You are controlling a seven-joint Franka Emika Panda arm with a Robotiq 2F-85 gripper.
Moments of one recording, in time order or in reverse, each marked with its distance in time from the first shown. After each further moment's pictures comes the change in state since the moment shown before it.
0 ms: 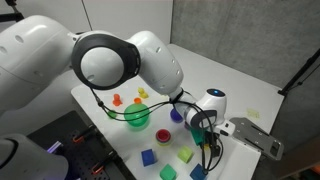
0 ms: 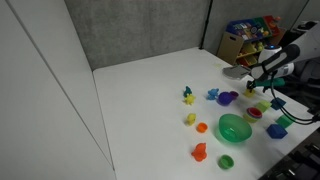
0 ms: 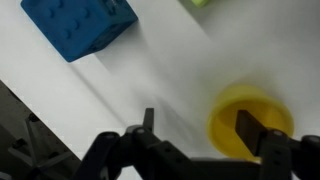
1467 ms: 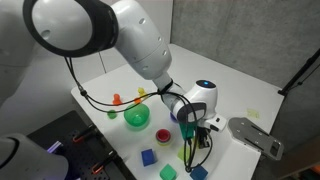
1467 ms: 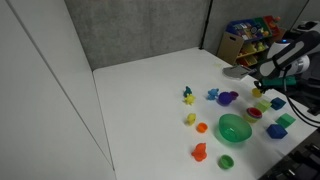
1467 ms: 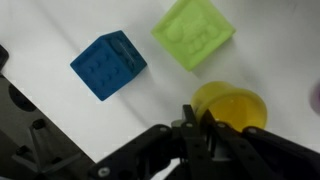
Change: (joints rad) arm 0.073 -0.243 -0.025 -0.331 0.004 0.090 0.010
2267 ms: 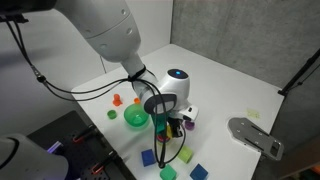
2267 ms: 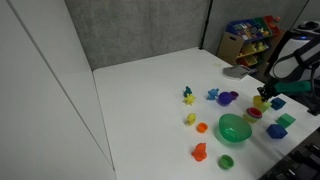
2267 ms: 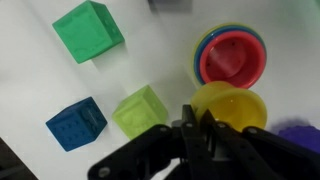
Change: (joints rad) arm -0.003 -0.333 0.121 -0.428 0.001 0.082 -0.168
